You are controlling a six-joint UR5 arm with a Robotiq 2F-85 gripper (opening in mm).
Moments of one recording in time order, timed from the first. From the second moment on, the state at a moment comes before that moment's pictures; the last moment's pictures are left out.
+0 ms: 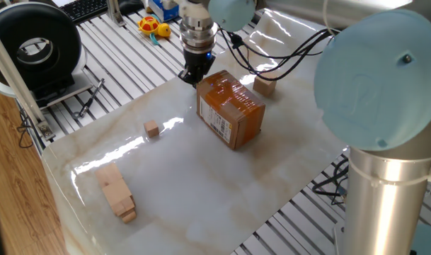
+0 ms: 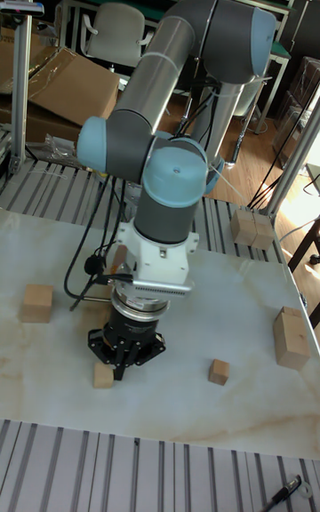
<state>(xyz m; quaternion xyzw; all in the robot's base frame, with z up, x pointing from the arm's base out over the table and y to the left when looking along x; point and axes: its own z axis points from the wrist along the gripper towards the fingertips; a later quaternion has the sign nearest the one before) 0.668 -0.018 0.015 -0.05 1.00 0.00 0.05</state>
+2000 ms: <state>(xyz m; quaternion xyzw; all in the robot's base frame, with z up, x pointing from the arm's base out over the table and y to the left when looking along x) 0.656 -0.098 0.013 -0.04 1.00 0.02 0.05</state>
